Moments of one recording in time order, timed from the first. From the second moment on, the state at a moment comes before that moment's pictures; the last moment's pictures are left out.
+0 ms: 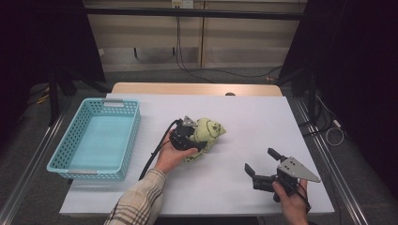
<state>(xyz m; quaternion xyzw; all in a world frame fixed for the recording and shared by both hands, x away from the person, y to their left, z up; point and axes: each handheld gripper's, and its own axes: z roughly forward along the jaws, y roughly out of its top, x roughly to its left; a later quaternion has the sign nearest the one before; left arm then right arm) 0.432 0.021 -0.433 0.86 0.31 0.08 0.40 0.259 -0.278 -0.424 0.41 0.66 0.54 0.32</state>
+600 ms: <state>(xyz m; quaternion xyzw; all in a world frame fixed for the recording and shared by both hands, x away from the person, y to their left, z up) 0.421 0.032 -0.428 0.83 0.31 0.09 0.45 0.263 -0.273 -0.425 0.42 0.66 0.54 0.31</state>
